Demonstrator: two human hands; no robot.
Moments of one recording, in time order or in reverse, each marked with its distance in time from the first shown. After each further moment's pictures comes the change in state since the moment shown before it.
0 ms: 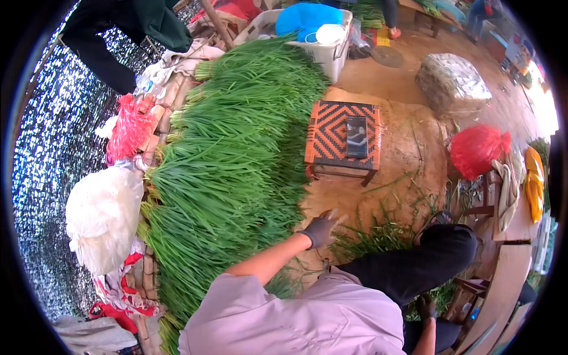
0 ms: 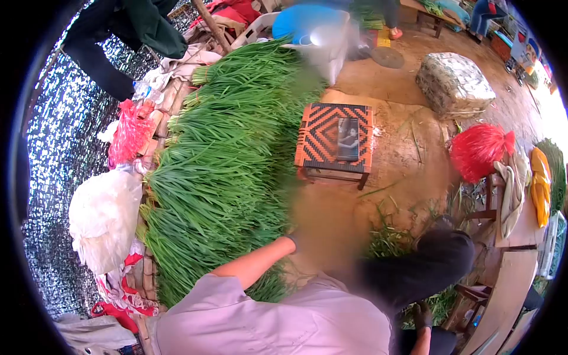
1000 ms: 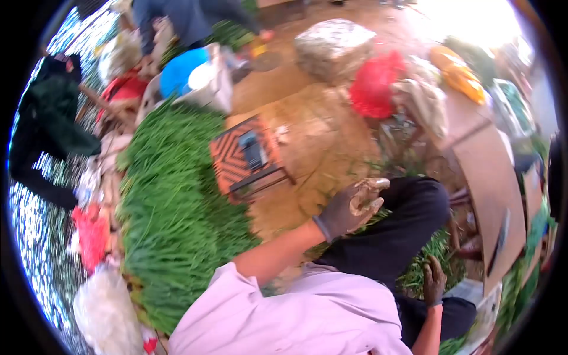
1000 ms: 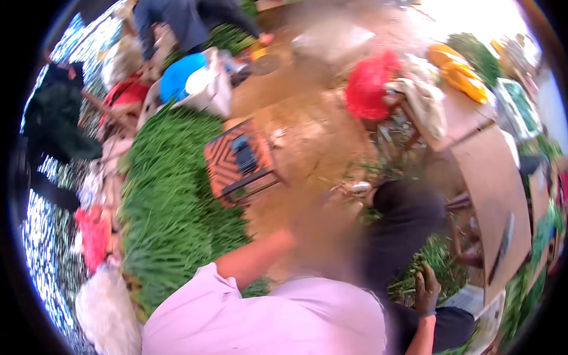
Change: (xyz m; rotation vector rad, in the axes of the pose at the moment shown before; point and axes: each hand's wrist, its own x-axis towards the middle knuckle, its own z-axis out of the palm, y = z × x) left_hand 0.178 0.258 -0.091 -0.996 -0.185 0.397; right_hand -0.204 -0.093 0.000 0.070 0.587 -0.238
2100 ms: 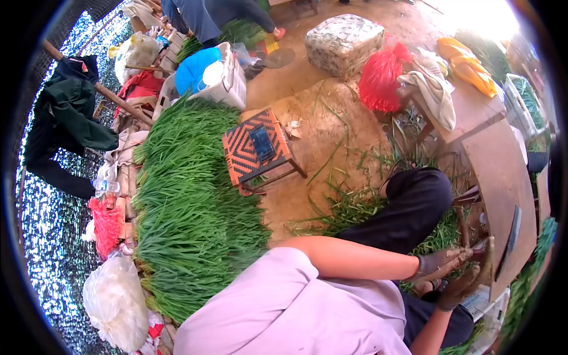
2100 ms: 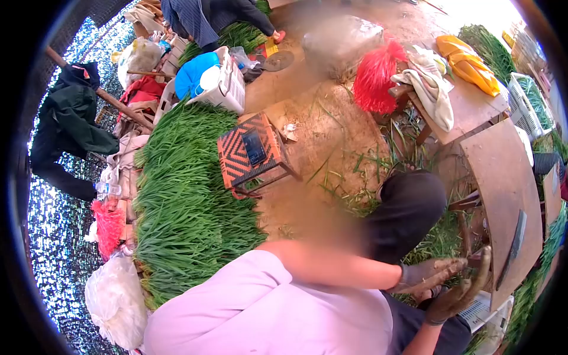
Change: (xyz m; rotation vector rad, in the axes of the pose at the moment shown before) left_hand -0.012 0.042 0.270 -0.976 -0.452 0.040; right_hand 0.028 -0.078 -0.036 0.226 0.754 -0.312
